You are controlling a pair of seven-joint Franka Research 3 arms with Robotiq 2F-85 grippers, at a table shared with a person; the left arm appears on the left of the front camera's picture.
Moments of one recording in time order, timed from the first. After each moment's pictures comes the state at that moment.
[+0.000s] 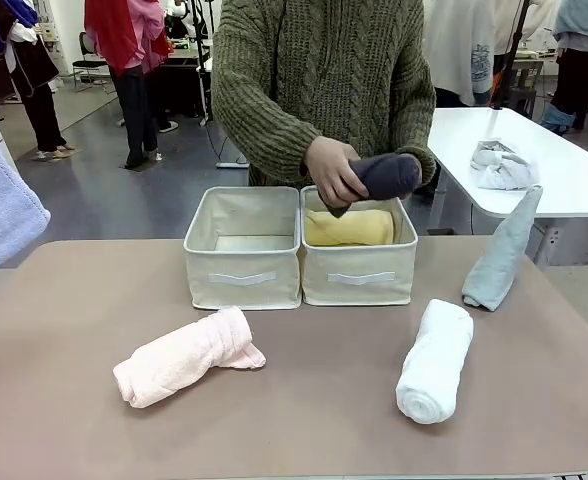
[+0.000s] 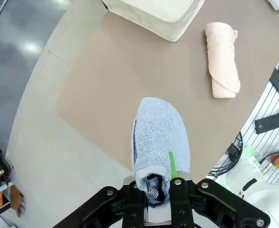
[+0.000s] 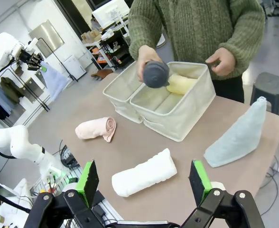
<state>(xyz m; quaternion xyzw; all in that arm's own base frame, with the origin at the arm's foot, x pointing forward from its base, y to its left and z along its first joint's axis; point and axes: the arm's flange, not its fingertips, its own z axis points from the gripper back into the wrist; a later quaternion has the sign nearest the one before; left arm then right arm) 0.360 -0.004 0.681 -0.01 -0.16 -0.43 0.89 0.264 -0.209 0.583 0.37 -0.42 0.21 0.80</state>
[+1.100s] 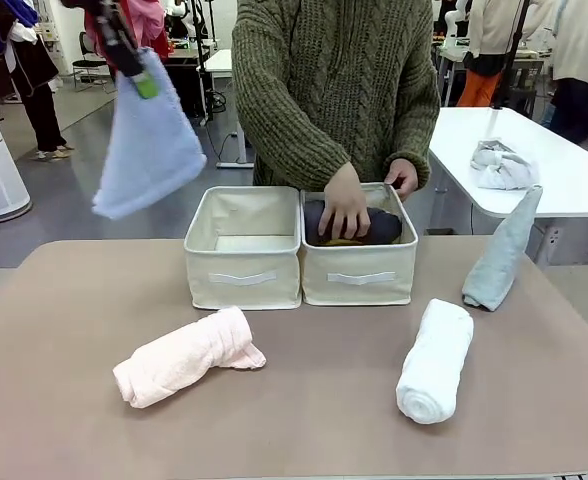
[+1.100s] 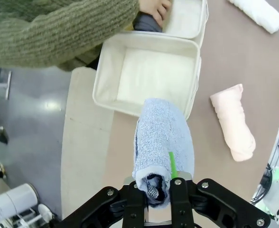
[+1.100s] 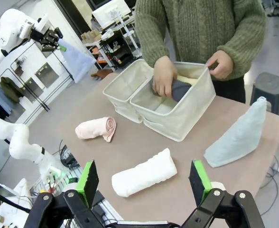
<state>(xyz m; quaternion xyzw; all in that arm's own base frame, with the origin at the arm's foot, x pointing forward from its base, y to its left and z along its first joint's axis) 0.459 -0.214 0.716 0.02 -0.21 -0.60 0.77 0.264 -0.209 0.584 0.37 -0.42 0.21 0.80</state>
